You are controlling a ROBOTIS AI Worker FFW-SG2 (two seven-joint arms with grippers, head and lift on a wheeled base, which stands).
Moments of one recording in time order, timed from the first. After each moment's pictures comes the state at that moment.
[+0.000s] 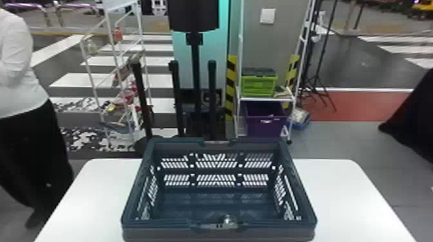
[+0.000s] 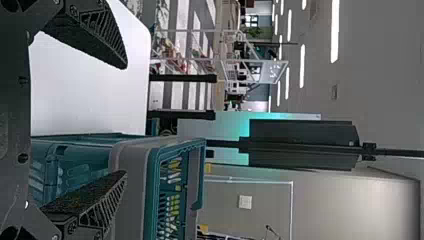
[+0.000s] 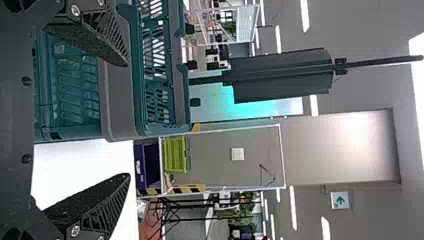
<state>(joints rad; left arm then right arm) 0.86 0.36 -0.09 -2.07 0.23 -0.35 0.29 0.90 -0.15 0.15 -2.09 -0.06 -0.42 -0.12</state>
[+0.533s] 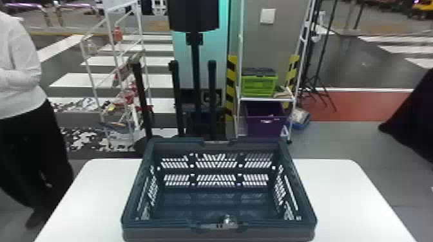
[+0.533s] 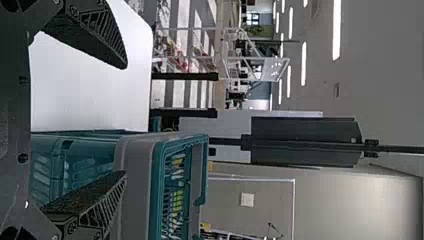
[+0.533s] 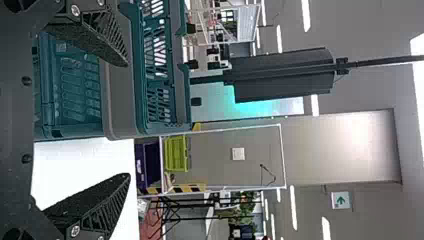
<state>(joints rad) 0.86 0.36 -0.10 -2.07 0.21 -0.35 0.30 0.90 -0.15 0.14 -2.09 -0.05 -0.42 -0.12</state>
